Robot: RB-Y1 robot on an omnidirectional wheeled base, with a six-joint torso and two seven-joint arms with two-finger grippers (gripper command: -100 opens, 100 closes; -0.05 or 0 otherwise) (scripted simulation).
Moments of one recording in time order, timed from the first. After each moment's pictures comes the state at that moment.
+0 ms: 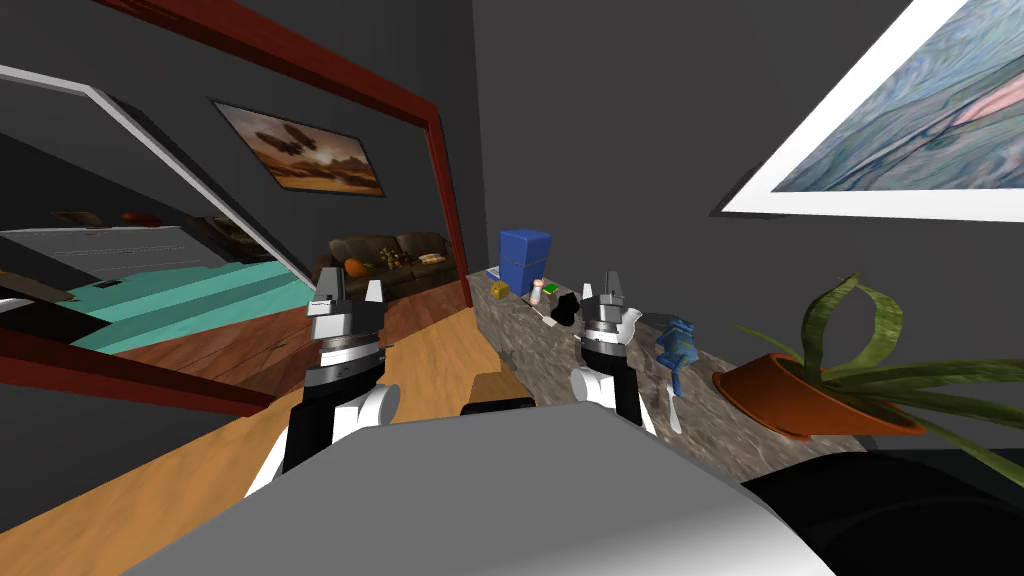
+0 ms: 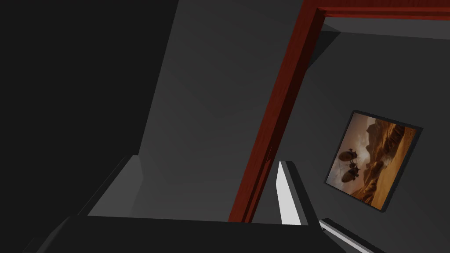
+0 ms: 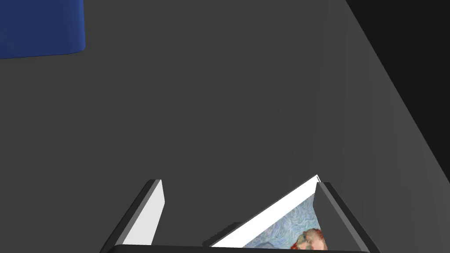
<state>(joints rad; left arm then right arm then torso) 0.48 -0.01 0.07 -2.34 -0.02 -0.47 0.02 0.48 0.03 0.00 -2.35 -0.10 -0.39 0.11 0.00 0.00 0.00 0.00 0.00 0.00</state>
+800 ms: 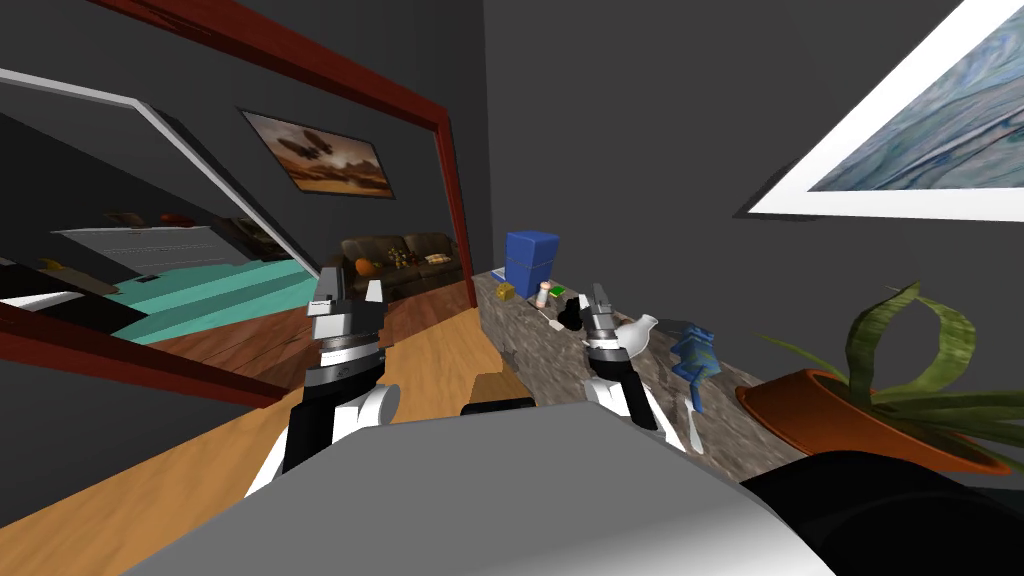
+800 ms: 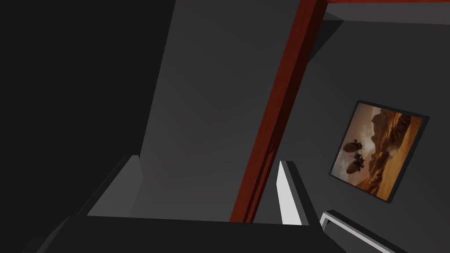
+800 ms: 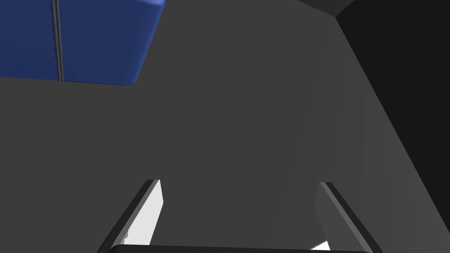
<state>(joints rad) 0.48 -0.01 0.07 -2.34 -0.02 -0.47 0.02 0.53 -0.19 -0.04 -2.26 -0.10 -0.41 0.13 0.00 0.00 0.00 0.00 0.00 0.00</state>
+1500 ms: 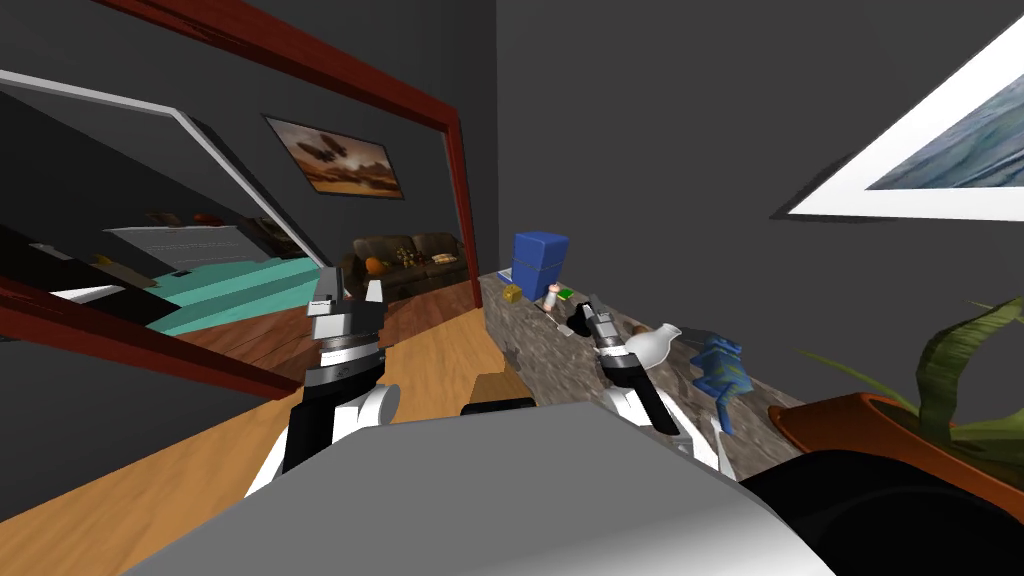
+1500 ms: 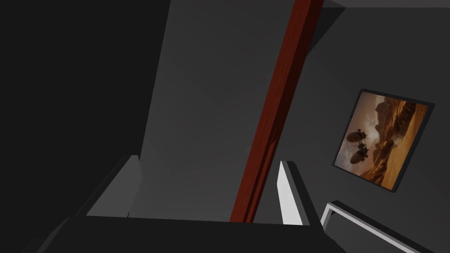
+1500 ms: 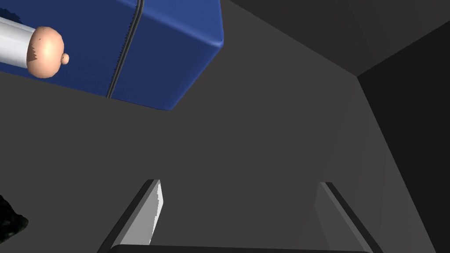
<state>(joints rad) 0.48 -0.01 0.07 -2.34 -0.02 -0.47 0.02 0.59 -0.38 -0.09 -2.16 -0.12 -0.42 0.14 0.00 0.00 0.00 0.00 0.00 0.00</state>
